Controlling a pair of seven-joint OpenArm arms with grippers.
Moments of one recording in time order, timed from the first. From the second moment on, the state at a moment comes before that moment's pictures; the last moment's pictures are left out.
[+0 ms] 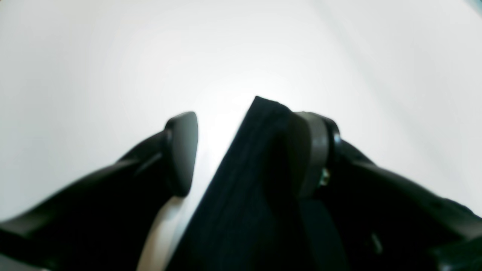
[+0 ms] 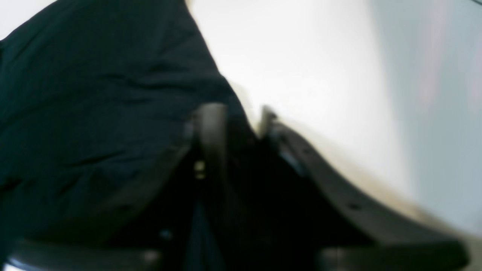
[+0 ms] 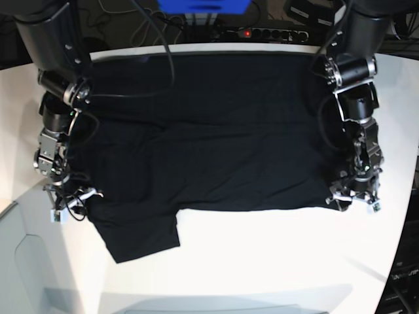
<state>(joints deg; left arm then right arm) -27.1 -19.6 -18.2 38.6 -16.4 -7.9 15.2 31.5 12.6 32.1 28.2 -16.0 30.4 -2.2</state>
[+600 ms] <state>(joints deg) -28.1 -19.1 -8.9 35.5 -16.1 -7.8 13.2 31.2 12.4 31.9 28.2 -16.0 30.4 -1.7</state>
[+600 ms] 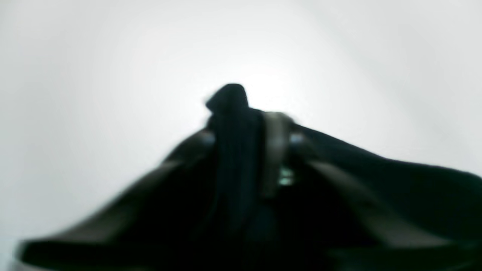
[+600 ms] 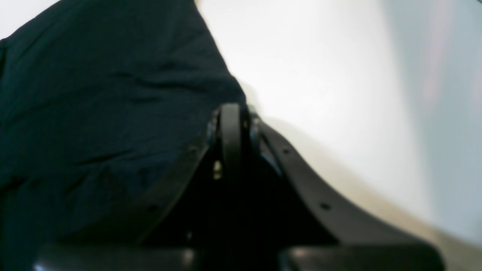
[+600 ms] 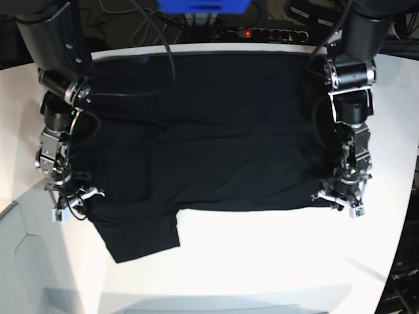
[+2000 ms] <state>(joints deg) 13.6 -10.9 -30.9 101.1 -17.1 -8.4 32.3 -8.0 7.1 32.1 92.6 -1.4 39.4 -19.0</state>
